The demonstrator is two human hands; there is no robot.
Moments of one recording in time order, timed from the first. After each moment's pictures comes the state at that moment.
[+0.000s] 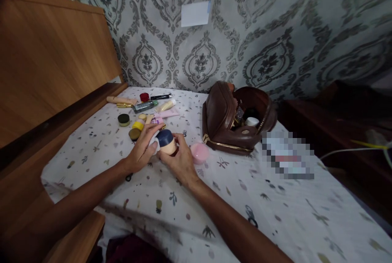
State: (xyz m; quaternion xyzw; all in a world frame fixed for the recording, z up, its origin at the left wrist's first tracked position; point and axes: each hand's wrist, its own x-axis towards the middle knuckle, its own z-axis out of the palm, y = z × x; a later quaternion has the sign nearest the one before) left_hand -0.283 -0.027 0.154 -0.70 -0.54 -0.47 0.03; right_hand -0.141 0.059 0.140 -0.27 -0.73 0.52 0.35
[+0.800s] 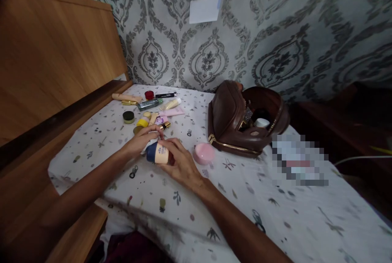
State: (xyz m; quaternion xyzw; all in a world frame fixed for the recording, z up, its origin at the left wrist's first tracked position) left_hand -0.303 -0.015 0.161 -0.41 -0.61 -0.56 -0.37; right_hand -0.131 0.063 0.129 -0.04 -0.86 0.39 0.32
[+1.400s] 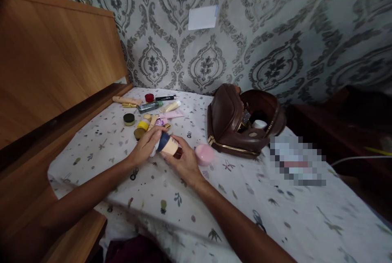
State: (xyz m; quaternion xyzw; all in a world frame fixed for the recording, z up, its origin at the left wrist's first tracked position) left_hand -0.286 -0.022 0.159 -0.58 -0.61 -0.53 -0.12; right_hand -0.140 0.059 0.135 -0.21 -0.68 0.63 0.31
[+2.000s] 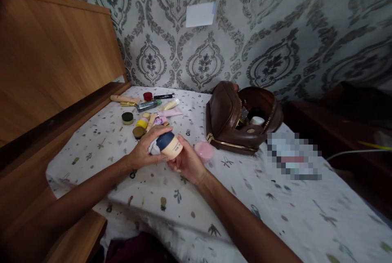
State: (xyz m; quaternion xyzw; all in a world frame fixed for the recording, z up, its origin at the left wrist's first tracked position) left_hand -0.287 -0.029 0.164 -0.74 -0.47 -0.48 -0.02; right_hand -0.134 0.059 0.152 -0.16 -0.46 0.86 0.13
